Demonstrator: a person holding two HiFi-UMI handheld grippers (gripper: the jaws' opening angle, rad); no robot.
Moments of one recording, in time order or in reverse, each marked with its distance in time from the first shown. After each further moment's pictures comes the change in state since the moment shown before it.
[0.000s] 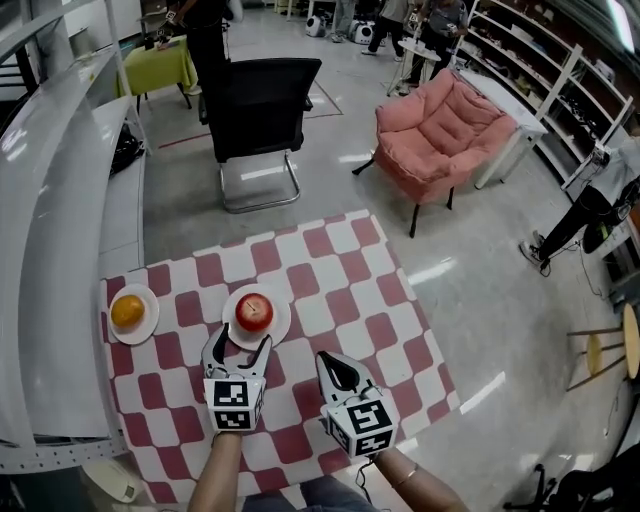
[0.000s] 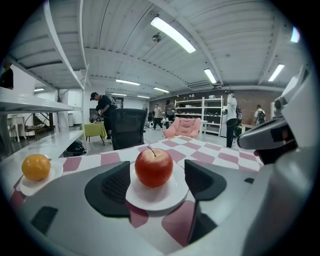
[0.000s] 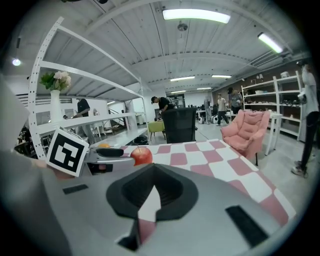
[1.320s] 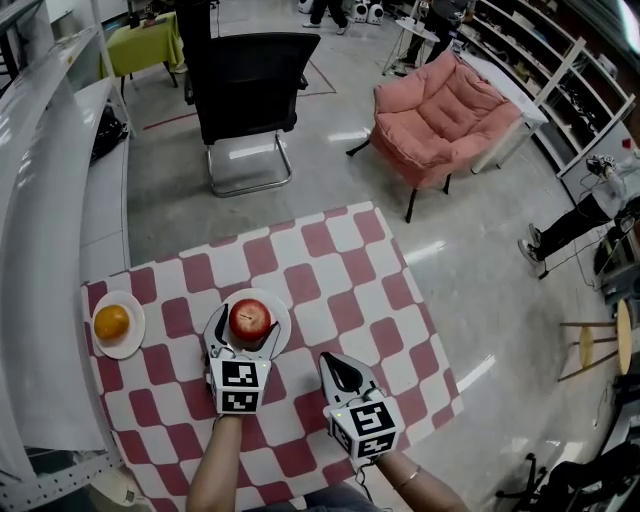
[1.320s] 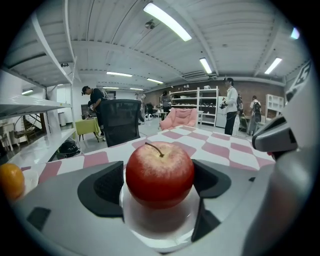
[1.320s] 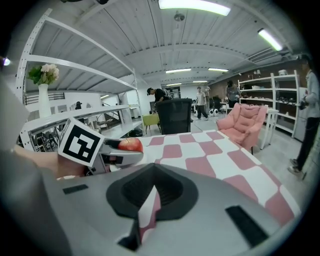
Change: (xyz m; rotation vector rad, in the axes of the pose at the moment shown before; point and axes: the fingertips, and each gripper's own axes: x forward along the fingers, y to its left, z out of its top) left arm 0.078 0.008 -0.005 0.075 0.101 -0.052; right arm 0.038 -0.027 -0.016 0.026 0.089 -0.049
